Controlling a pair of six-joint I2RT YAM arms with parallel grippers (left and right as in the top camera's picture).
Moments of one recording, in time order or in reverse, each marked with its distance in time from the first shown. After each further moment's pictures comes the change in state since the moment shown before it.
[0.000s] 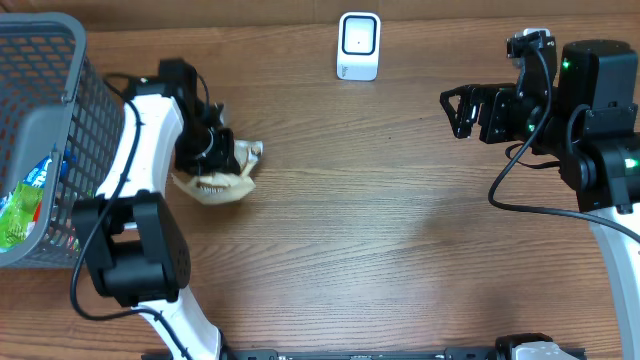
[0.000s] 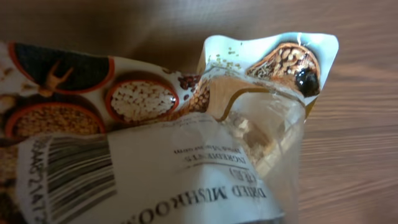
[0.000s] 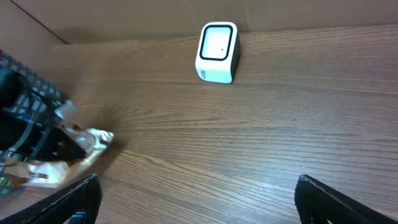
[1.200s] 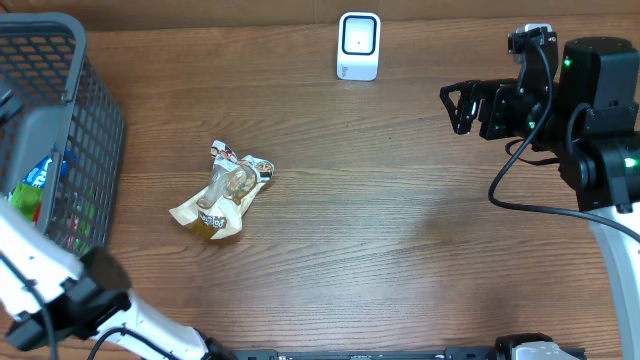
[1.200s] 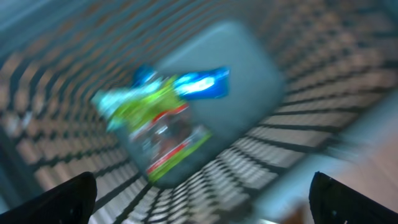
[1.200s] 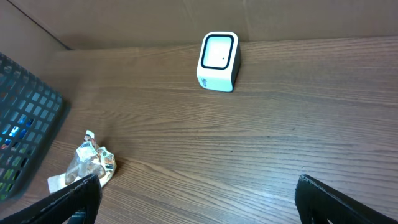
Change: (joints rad) left arm 0.622 0.003 1.041 -0.452 -0.274 -0.280; right arm 0.000 0.002 0.001 0.032 0.000 0.000
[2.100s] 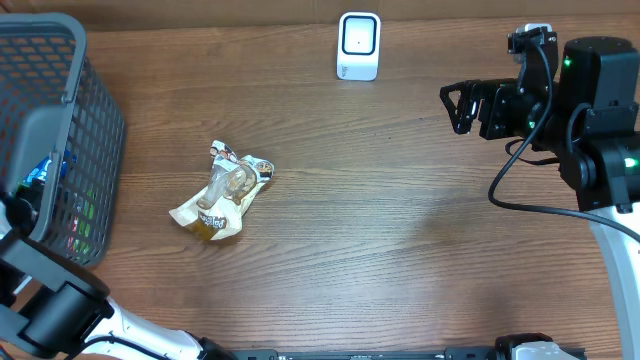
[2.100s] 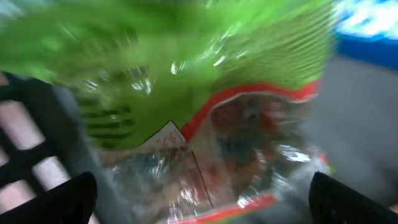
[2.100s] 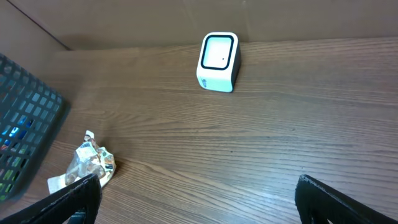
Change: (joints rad) left arm 0.203 0.013 -1.075 0.755 0.106 -0.081; right arm 0.000 0.000 0.000 0.001 0.000 0.000
